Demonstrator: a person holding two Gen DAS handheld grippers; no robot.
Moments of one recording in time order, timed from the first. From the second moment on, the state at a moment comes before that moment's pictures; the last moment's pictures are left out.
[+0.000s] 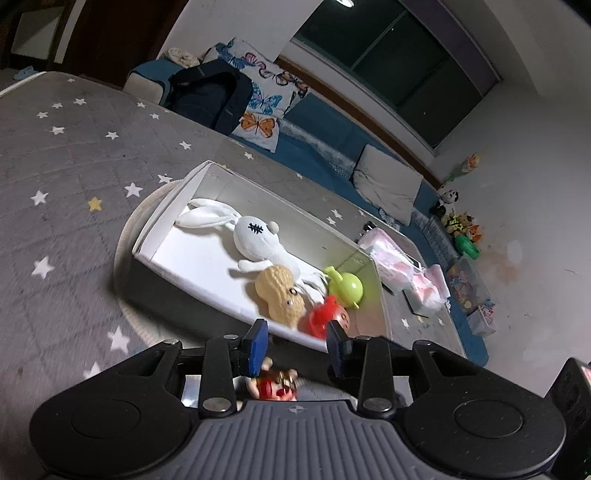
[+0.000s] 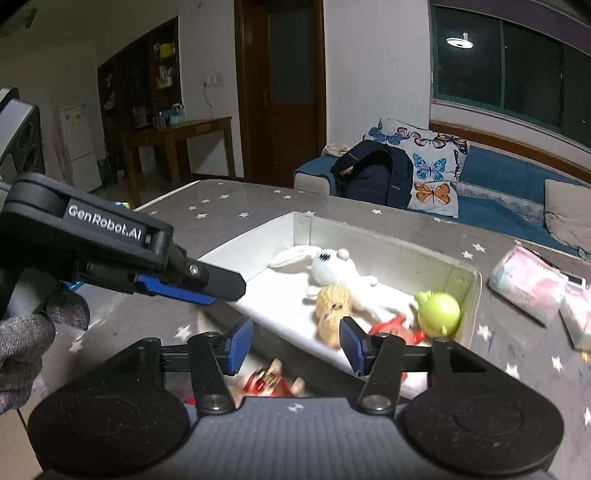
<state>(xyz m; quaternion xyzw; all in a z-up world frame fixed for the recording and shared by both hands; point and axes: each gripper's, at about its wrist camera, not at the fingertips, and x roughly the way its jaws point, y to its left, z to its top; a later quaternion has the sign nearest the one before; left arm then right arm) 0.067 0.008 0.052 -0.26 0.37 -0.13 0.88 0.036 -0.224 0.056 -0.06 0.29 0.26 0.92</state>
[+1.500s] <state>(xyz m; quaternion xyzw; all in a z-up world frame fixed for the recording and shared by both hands) -0.070 0.010 0.040 -0.24 0.32 -0.09 0.91 -0.094 -0.264 0.024 0.03 0.23 0.23 0.95</state>
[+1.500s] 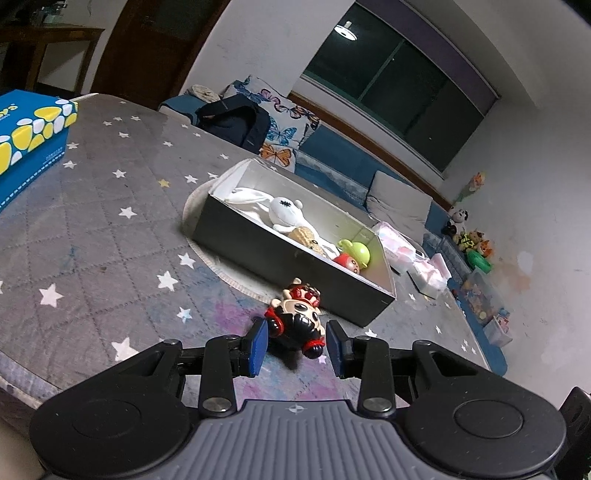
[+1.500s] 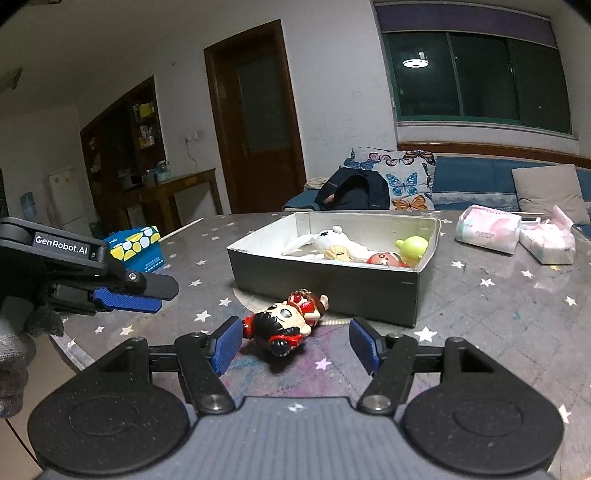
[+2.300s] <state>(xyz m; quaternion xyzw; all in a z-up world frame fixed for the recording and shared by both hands) -0.046 0.018 0.009 -0.26 0.34 -0.13 0.89 -0.087 -0.231 0.010 -0.02 0.25 0.21 0.94</state>
